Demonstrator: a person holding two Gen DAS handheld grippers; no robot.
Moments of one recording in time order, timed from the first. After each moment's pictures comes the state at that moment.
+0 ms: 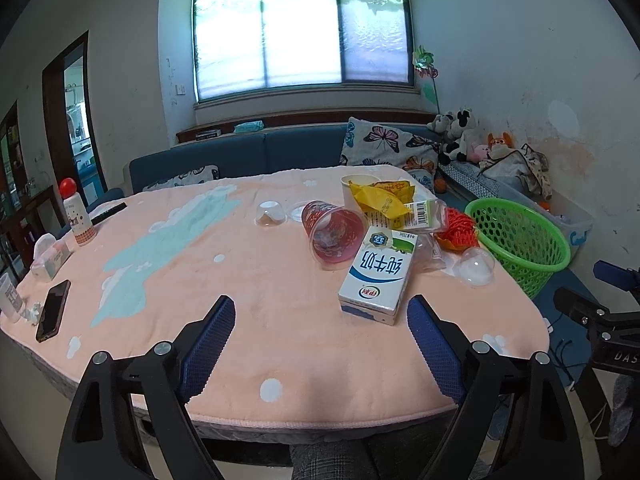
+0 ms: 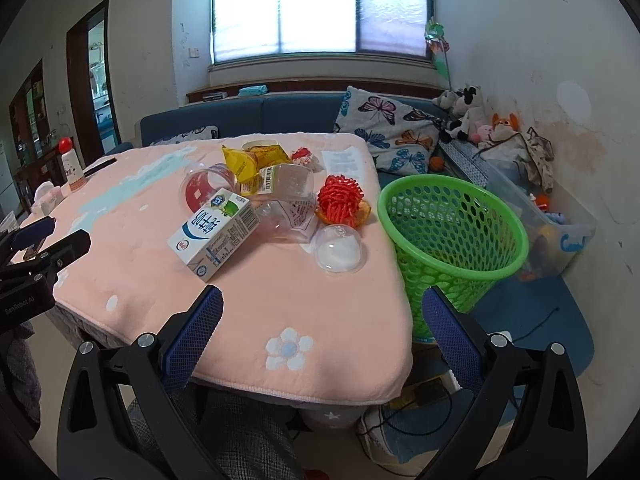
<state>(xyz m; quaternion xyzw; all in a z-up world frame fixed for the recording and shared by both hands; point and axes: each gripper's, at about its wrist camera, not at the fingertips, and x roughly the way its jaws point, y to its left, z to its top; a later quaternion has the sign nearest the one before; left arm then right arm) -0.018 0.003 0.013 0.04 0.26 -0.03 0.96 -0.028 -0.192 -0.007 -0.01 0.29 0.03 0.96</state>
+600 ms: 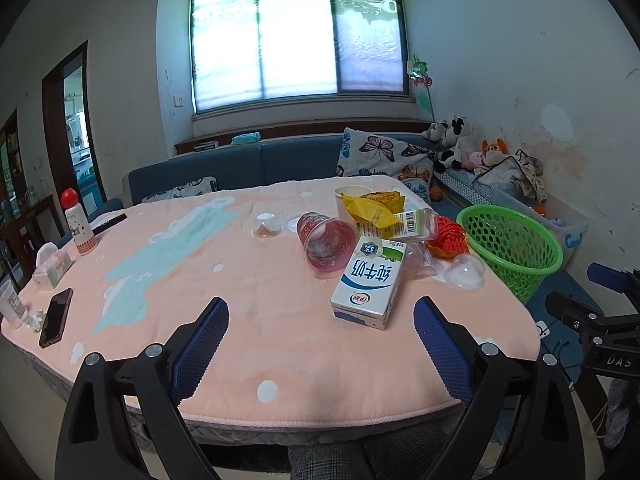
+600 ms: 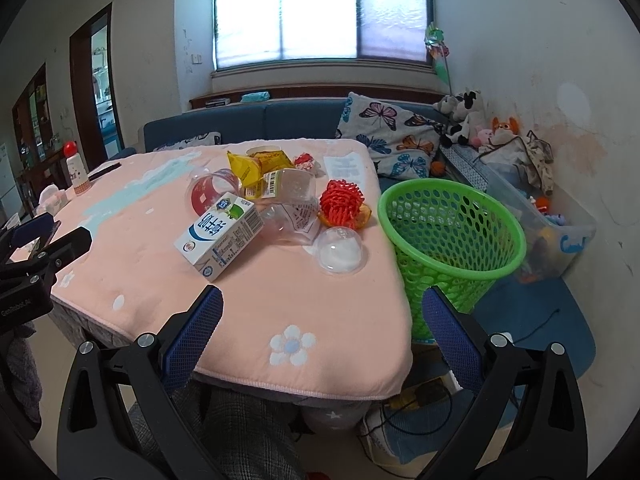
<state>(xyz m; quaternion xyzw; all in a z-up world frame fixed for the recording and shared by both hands) -0.033 0.000 0.022 0.04 0.24 -0.04 0.97 -0.037 -0.192 -0.005 -0.01 0.28 0.03 0.96</state>
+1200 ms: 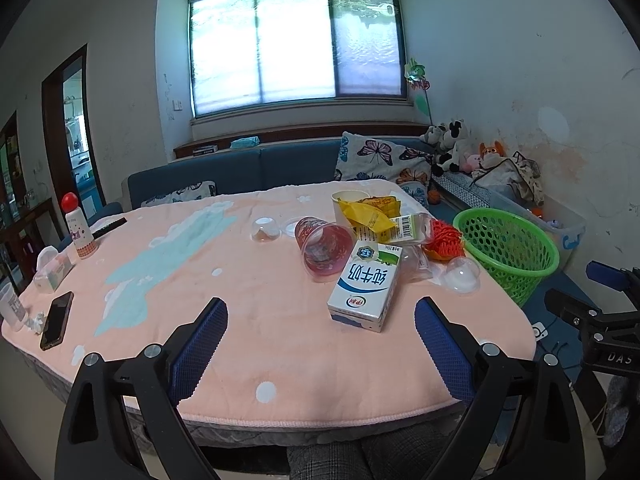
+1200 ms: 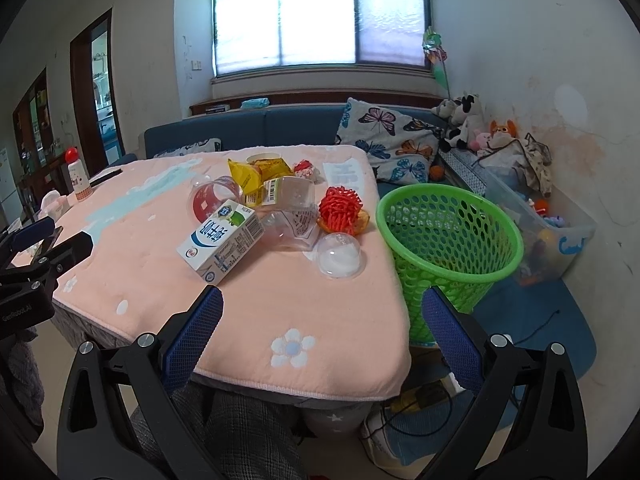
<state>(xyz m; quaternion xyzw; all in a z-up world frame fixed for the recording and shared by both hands) -0.036 -0.002 0.026 0.04 0.24 -0.04 0.97 -0.041 -0.192 0.000 0.00 0.27 0.03 0.96</state>
